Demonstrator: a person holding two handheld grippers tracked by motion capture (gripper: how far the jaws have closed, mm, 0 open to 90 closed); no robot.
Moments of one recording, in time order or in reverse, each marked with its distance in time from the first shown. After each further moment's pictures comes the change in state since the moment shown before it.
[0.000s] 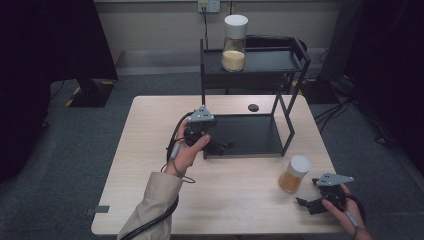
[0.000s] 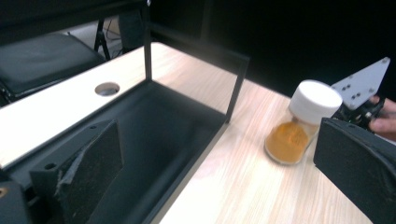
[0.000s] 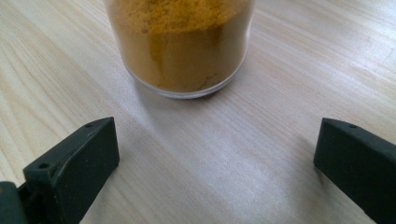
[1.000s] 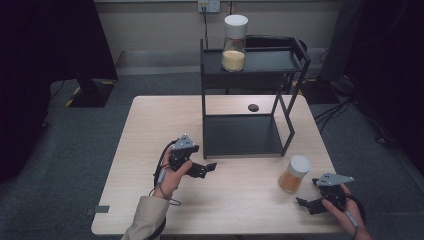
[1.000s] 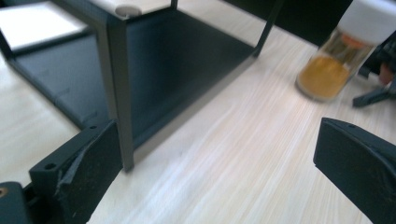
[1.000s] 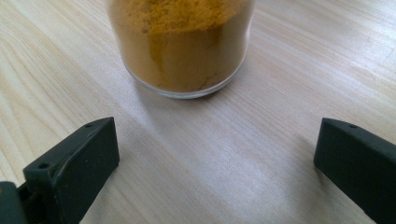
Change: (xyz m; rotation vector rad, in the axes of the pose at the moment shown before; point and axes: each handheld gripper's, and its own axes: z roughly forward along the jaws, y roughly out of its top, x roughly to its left) left arm 0.012 -0.093 -0.011 0.081 0.067 -0.087; right arm 0.000 0.000 0.000 0.000 0.000 0.000
